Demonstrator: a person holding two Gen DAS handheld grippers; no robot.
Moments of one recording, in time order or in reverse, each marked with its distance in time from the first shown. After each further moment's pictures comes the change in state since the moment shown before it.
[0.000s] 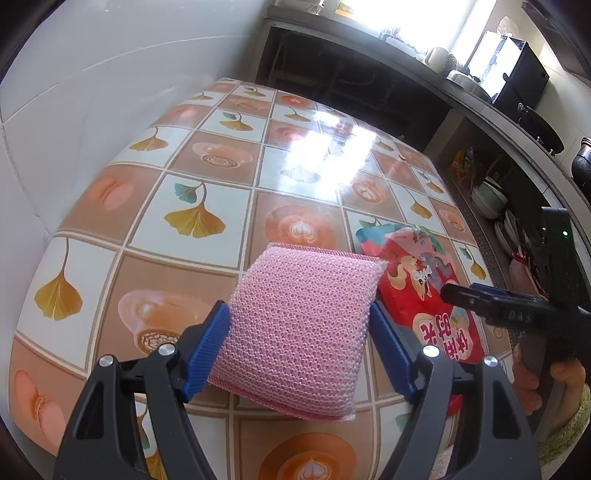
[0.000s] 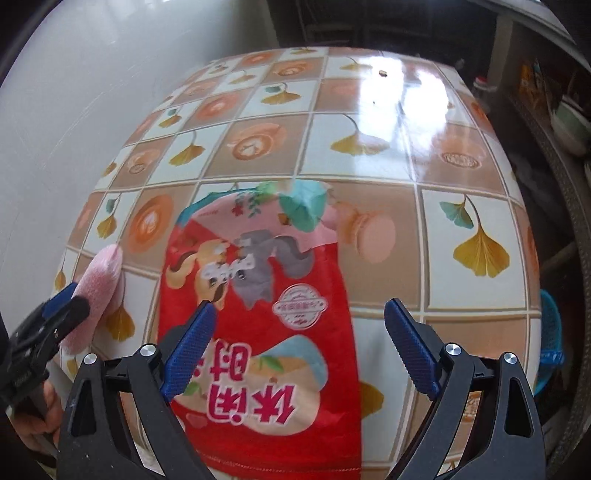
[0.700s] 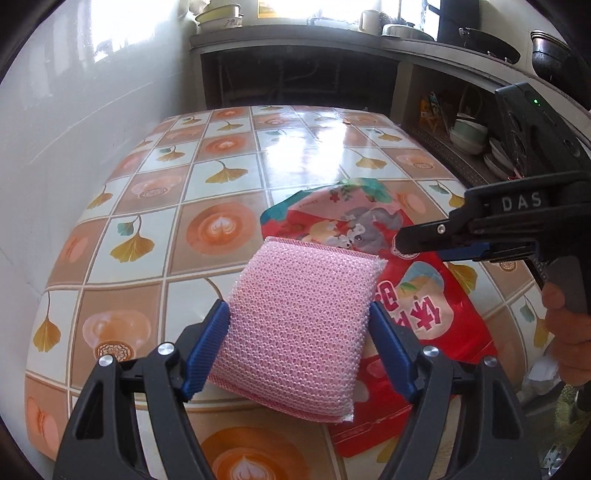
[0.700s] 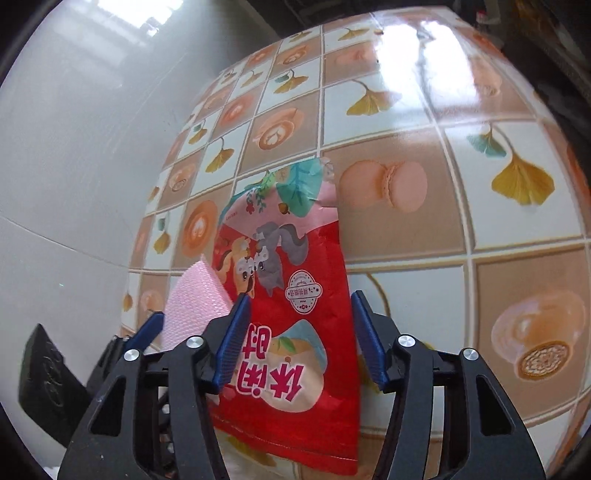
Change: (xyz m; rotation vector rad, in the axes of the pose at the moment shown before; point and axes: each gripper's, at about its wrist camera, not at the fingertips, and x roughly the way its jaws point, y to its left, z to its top) left arm 0.015 -0.084 -0.036 0.323 -0.035 0.088; right arm -0.010 -0.021 -0.023 0.211 0.058 0.357
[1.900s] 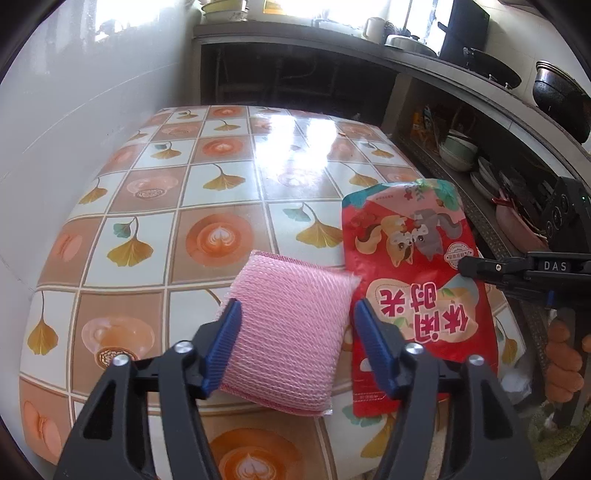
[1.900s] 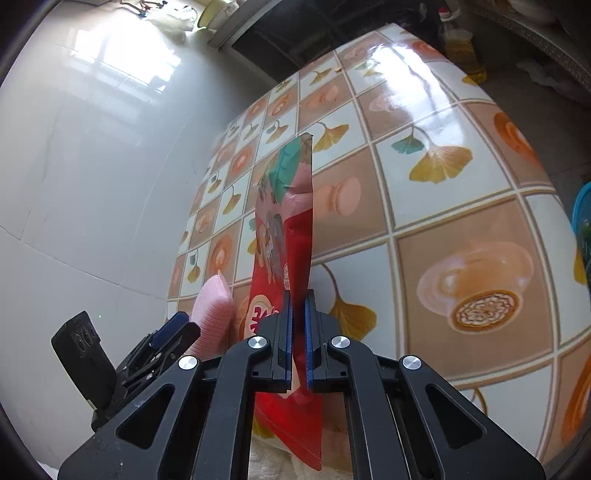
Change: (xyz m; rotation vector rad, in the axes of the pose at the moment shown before) left arm -0.017 0.022 0.018 -0.065 0.022 -0.111; right arm -0.084 -0.051 -0.044 0.090 -0.177 0.100
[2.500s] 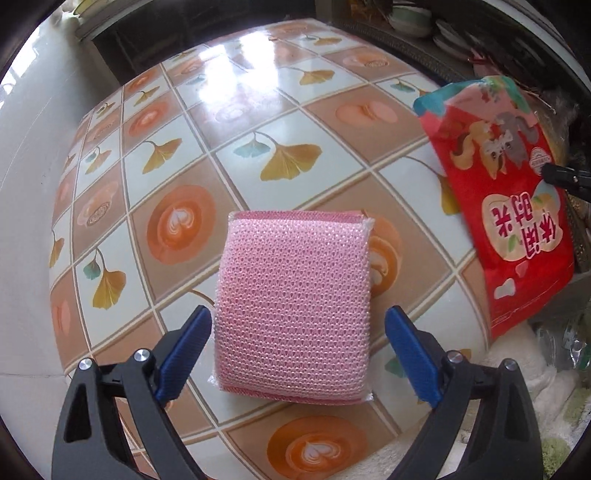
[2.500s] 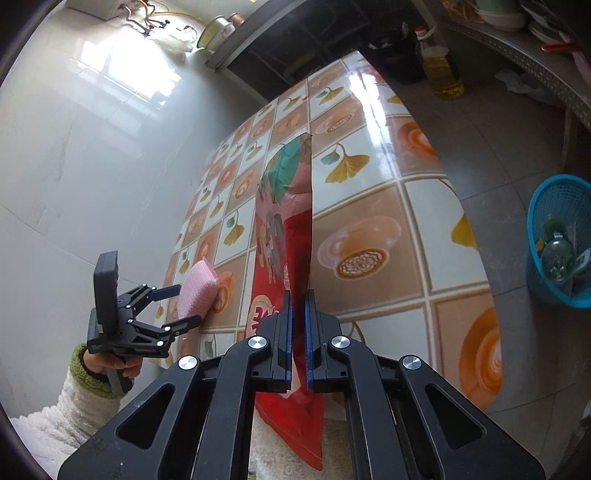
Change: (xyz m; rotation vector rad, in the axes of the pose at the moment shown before) left arm 0.054 -0.020 0.015 0.406 0.396 0.033; right arm -0.058 -0.041 -0.030 0.004 -0.065 -0.007
